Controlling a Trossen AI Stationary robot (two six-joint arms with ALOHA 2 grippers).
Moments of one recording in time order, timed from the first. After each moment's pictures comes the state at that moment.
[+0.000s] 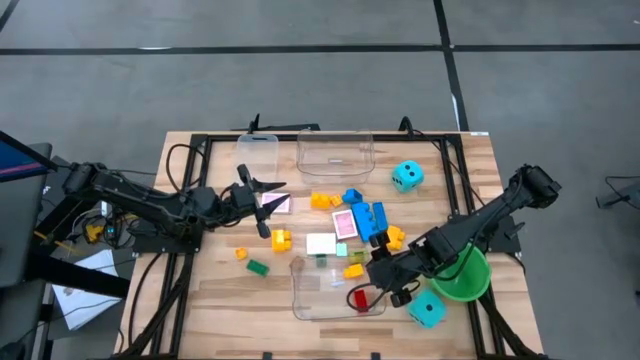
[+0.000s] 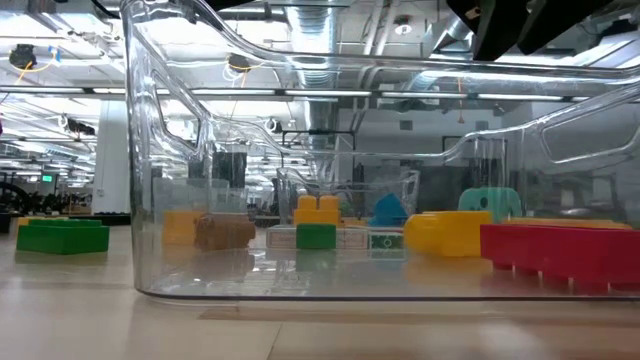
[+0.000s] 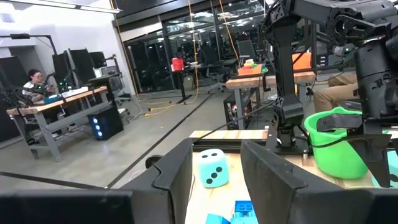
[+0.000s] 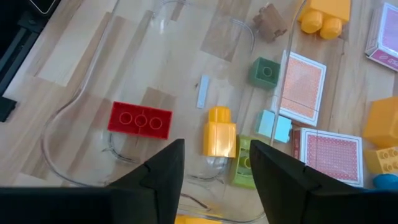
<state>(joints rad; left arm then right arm) -0.22 1.00 0.59 0.52 -0.62 0.23 0.54 1.49 1.14 -0.68 0.26 0.08</state>
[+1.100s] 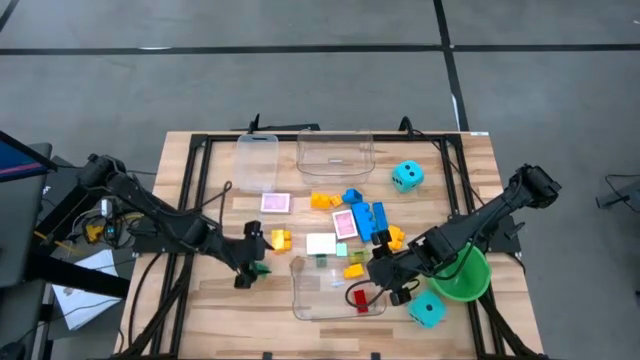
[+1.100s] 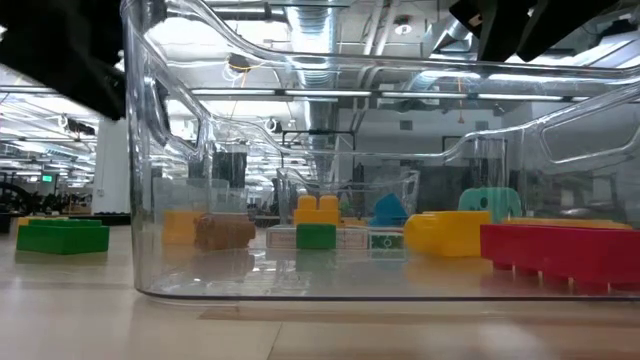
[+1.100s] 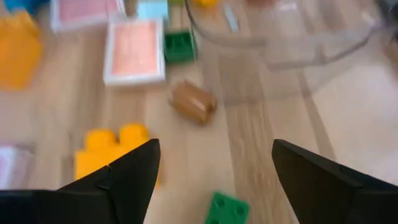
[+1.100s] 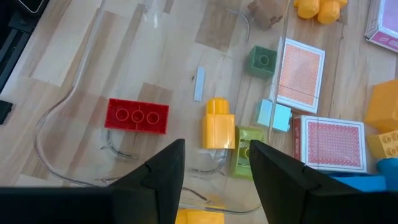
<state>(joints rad) -0.48 1.18 0.59 -0.25 -0.31 -0.30 0.53 1.49 1.14 -0.70 0.26 0.13</state>
